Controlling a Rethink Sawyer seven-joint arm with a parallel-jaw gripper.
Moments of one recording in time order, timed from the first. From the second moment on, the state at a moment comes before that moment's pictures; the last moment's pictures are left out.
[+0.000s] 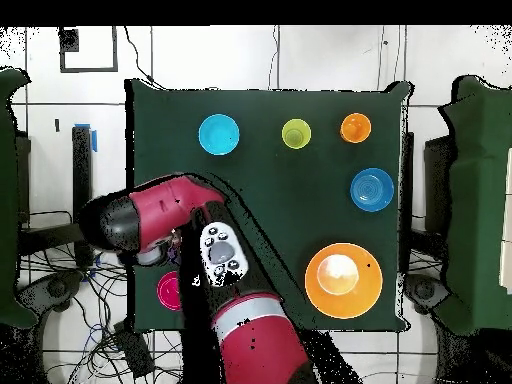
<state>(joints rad) -0.13 -0.71 0.39 1.68 -0.33 0.99 1.81</state>
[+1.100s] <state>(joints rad) -0.34 -0.60 0.44 1.51 -0.44 1.04 1.76</state>
